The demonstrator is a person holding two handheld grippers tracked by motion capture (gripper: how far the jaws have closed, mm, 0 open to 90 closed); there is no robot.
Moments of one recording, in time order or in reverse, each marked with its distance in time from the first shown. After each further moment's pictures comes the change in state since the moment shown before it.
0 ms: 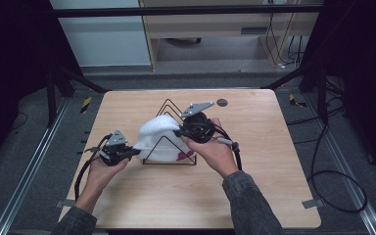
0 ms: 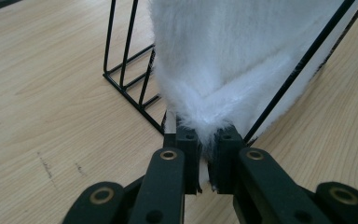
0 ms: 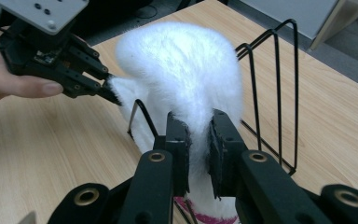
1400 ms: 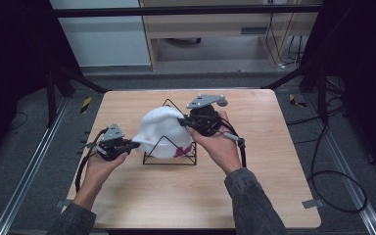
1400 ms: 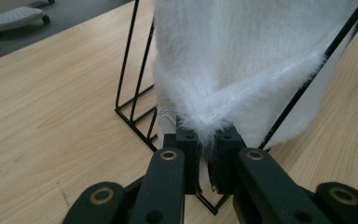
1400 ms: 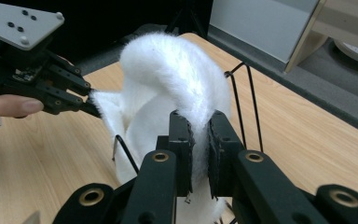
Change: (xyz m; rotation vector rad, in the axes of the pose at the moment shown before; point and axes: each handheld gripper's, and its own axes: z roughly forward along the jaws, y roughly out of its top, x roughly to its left) left arm -0.001 0.020 -0.015 -0.083 0.009 0.010; right arm -0.010 0.012 -0.023 -0.105 -0.063 0.017
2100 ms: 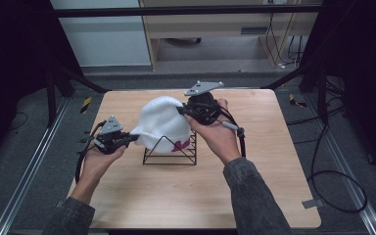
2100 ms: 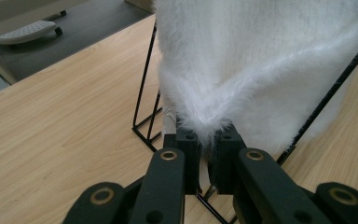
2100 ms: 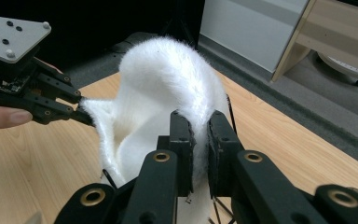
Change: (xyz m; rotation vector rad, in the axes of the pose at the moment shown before) left arm 0.007 0.023 -0.010 -0.023 0.034 0.028; right arm -0.006 0.030 -0.006 -0.020 -0.042 -0.015
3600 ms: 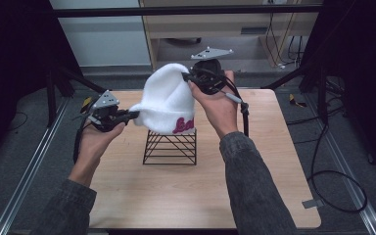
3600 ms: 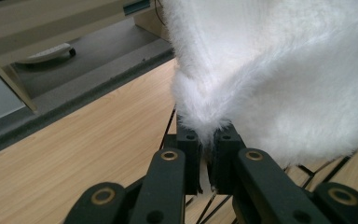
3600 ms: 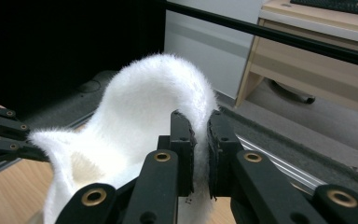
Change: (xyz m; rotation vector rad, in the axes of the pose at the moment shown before) left arm 0.013 0.070 -0.015 -0.064 0.026 -0.047; right arm -0.034 0.057 -0.012 -0.117 -0.147 0.065
